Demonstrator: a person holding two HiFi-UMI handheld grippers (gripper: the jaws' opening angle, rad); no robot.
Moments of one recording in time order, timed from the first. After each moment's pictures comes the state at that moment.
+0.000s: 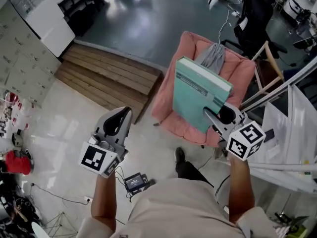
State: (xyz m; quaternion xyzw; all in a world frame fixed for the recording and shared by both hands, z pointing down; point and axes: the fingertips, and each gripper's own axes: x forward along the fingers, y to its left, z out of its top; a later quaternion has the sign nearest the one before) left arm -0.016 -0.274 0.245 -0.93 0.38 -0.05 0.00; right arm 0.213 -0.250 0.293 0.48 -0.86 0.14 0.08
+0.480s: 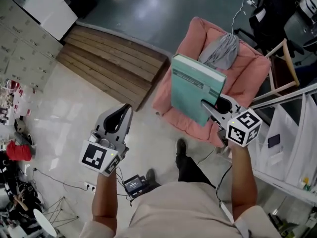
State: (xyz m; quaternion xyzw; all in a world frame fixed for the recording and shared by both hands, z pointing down) left arm 0.009 -0.335 0.307 -0.91 0.40 -0.08 -0.04; right arm 0.233 -0.342 0.395 0.41 -0.88 0.21 0.11
